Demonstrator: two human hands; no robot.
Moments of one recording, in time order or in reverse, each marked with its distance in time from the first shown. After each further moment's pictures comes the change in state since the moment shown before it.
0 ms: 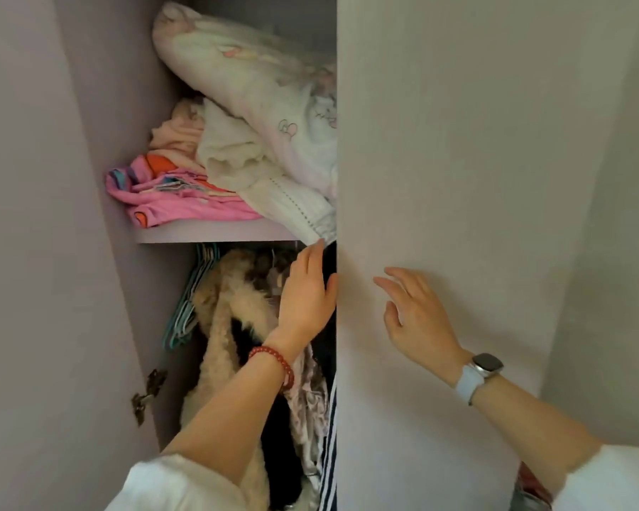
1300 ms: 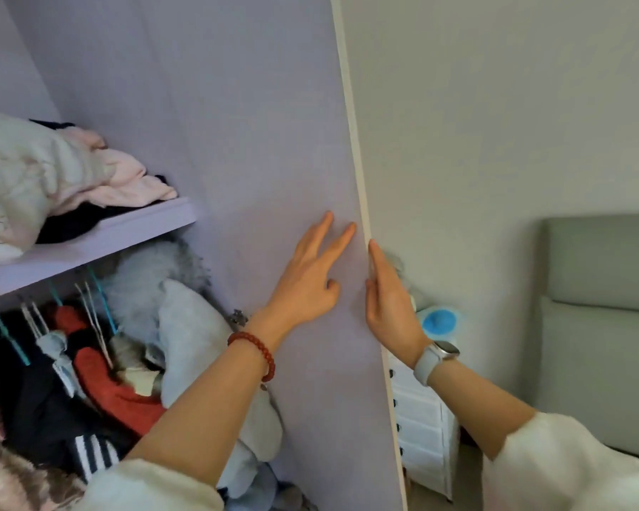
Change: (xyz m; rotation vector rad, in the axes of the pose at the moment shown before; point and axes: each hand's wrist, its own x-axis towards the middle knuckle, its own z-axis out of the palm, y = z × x) left_hand -0.094 0.283 0.075 -0.578 -0.640 0.887; right_hand -0.231 -0.013 -0.206 -0.396 0.518 0.688
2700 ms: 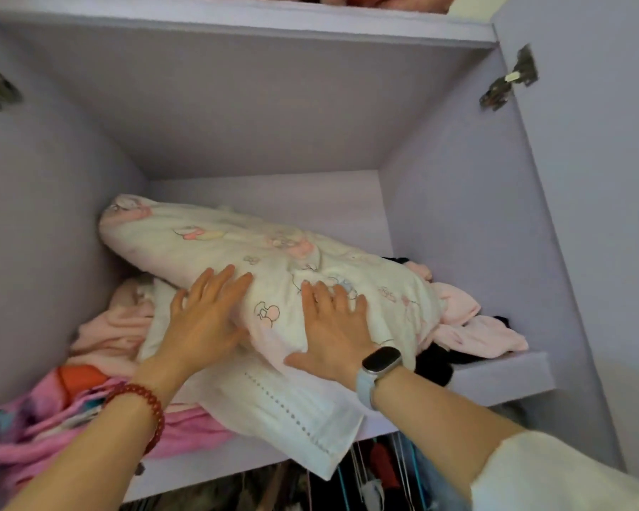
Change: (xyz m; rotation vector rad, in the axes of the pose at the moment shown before) left_hand -0.200 -0.242 -0.446 1.111 0.345 -0.735; right_hand 0.184 -0.399 0.316 -0.099 -0.342 -0.681
